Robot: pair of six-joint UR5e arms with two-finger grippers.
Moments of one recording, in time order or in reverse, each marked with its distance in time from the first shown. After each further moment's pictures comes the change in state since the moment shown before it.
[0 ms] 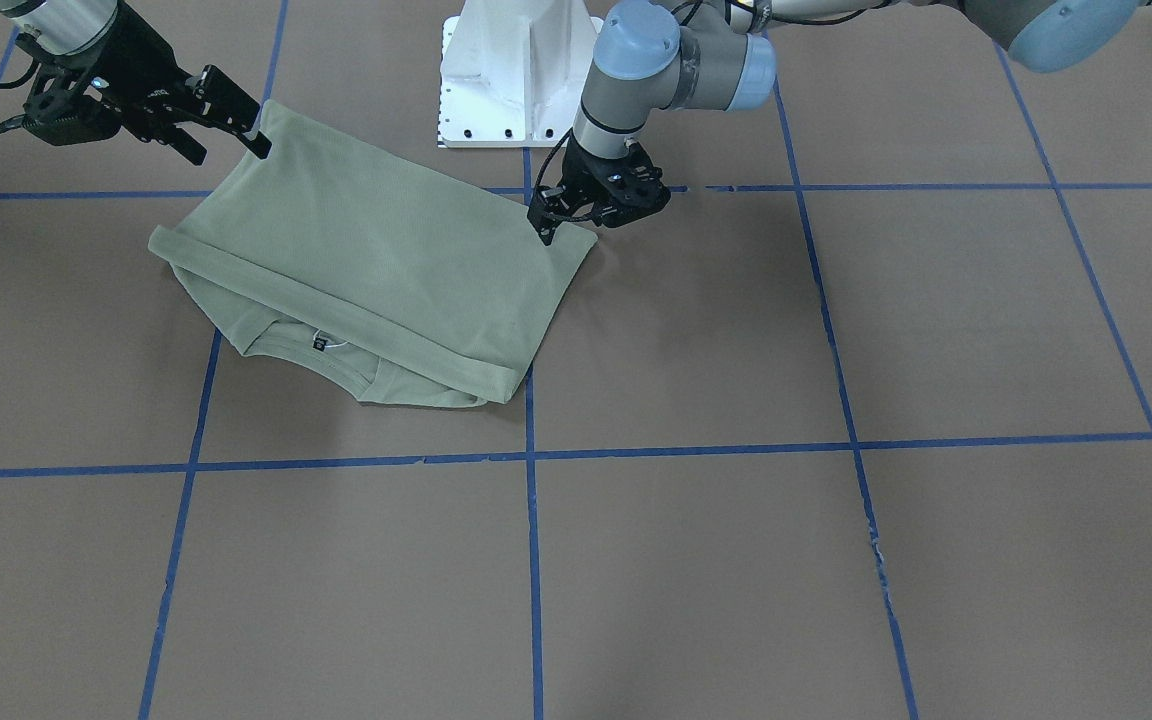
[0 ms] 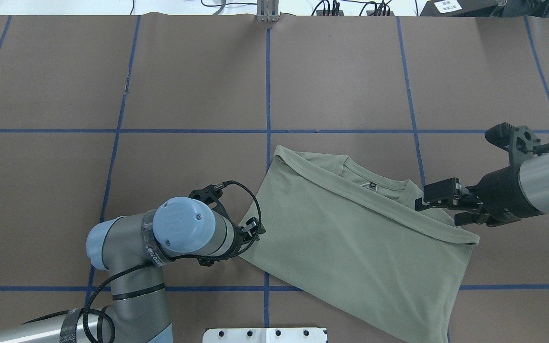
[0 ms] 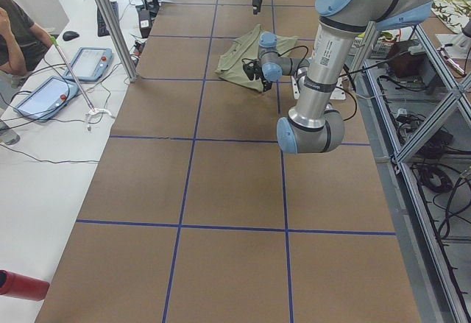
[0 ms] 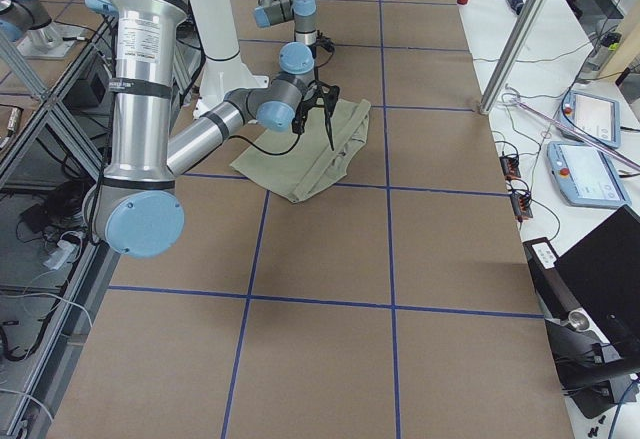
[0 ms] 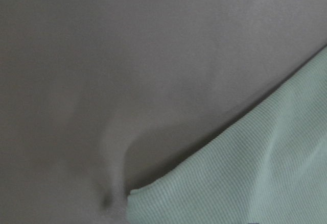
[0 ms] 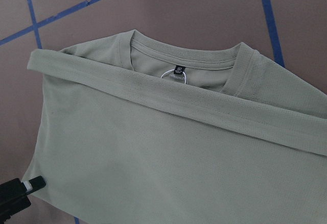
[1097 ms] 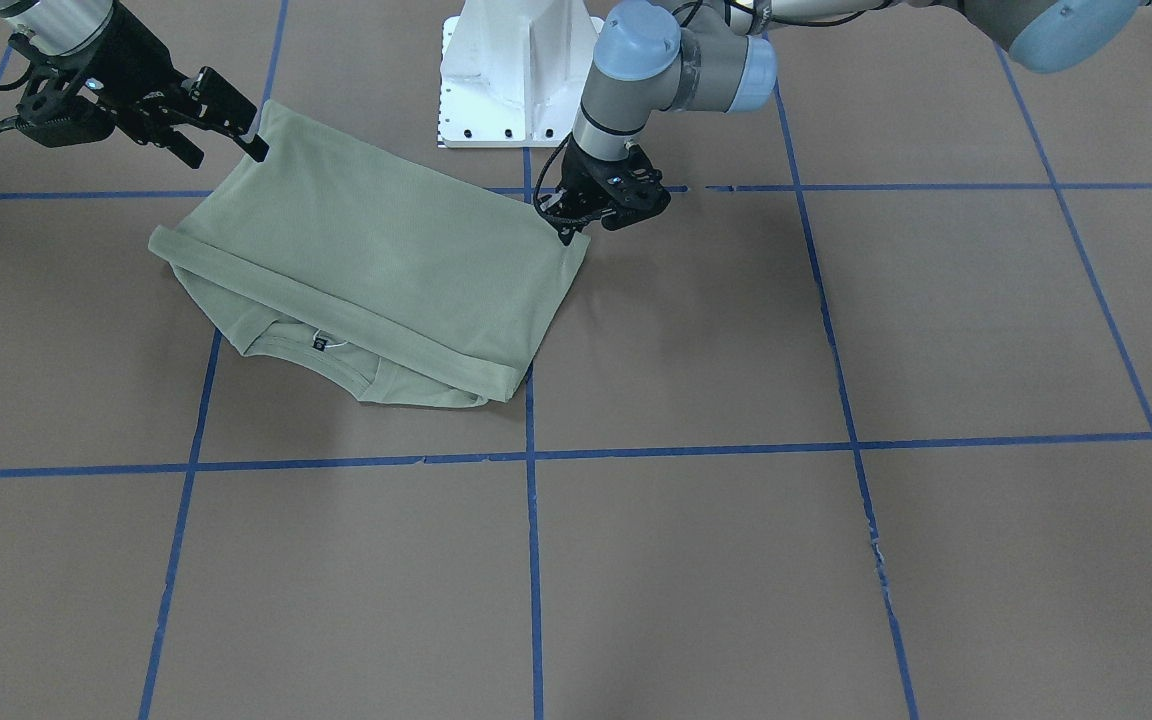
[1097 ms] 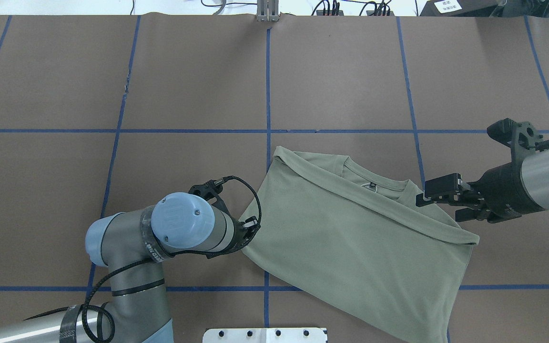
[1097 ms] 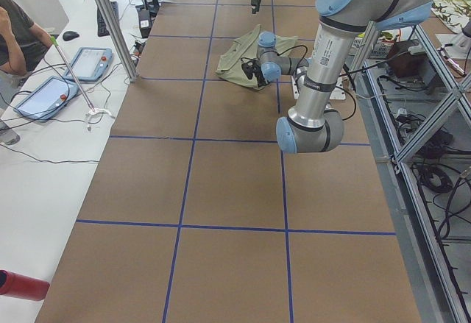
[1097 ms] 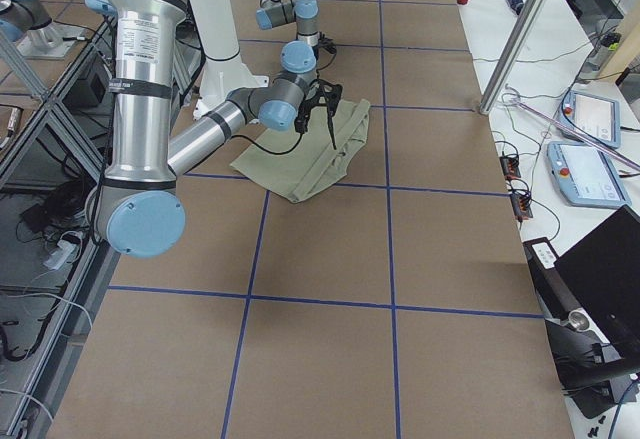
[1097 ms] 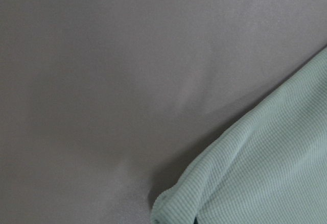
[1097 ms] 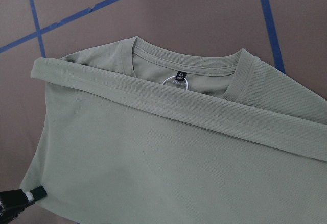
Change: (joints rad) left arm -0.022 -0.004 -0.005 -0.004 0.005 0.010; right arm 0.016 0.004 -0.003 -0.001 0.001 0.000
